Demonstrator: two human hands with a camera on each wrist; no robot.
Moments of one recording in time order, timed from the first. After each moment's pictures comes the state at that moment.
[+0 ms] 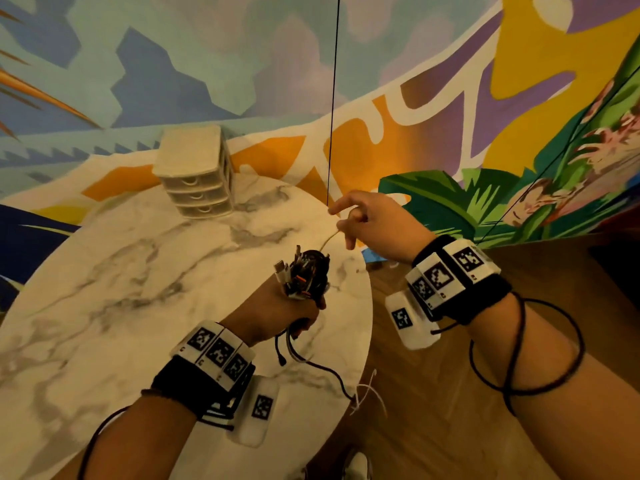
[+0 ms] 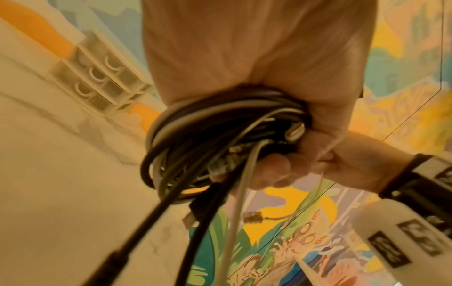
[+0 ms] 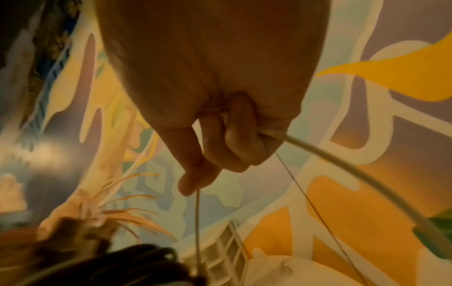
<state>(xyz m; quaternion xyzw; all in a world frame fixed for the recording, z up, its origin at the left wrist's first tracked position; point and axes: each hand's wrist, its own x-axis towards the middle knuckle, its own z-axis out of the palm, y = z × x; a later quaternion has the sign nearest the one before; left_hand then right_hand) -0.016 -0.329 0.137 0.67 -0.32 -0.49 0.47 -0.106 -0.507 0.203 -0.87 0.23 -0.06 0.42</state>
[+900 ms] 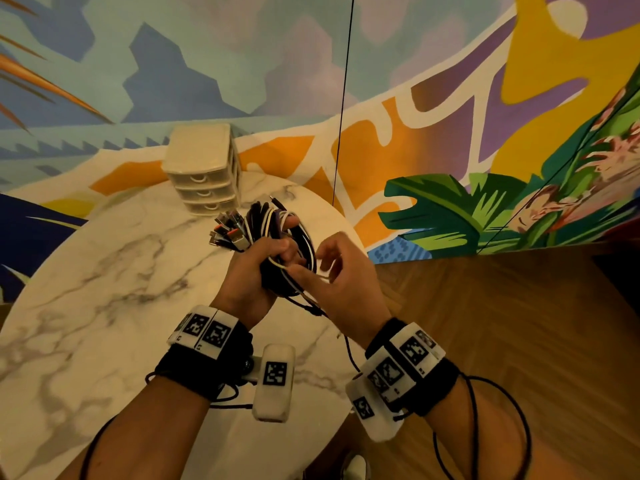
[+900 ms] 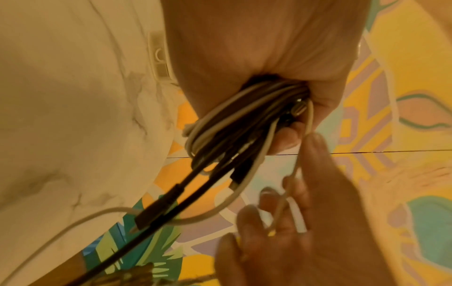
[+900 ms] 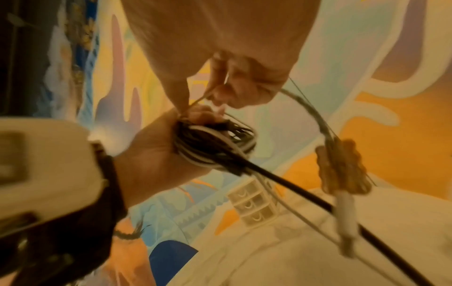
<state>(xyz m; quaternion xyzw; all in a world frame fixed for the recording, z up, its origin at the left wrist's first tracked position) 0.008 -0.330 0.154 0.44 -0.13 -0.45 0.77 -0.109 -0.412 0.155 -0.79 0.29 -0.23 0.50</state>
